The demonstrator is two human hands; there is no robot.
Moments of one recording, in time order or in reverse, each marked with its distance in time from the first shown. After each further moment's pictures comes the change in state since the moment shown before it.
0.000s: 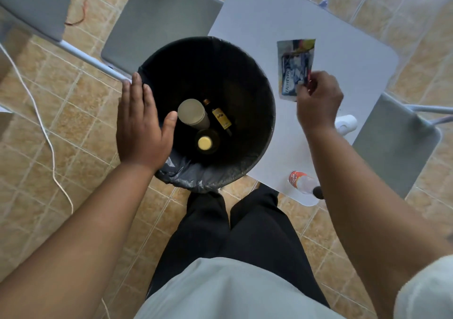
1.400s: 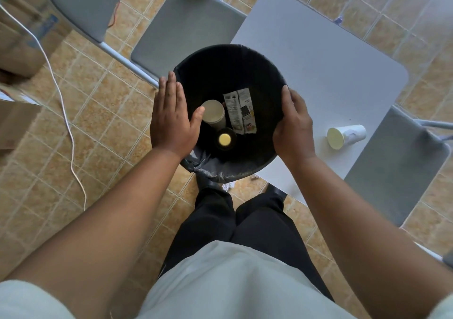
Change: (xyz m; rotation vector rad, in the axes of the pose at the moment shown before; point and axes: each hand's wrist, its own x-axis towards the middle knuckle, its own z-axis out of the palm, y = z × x) left_hand 0.000 0.001 -0.011 0.008 -0.103 -0.051; right_hand -0.088 -0.067 -0.011 -0.003 -0.201 -0.374
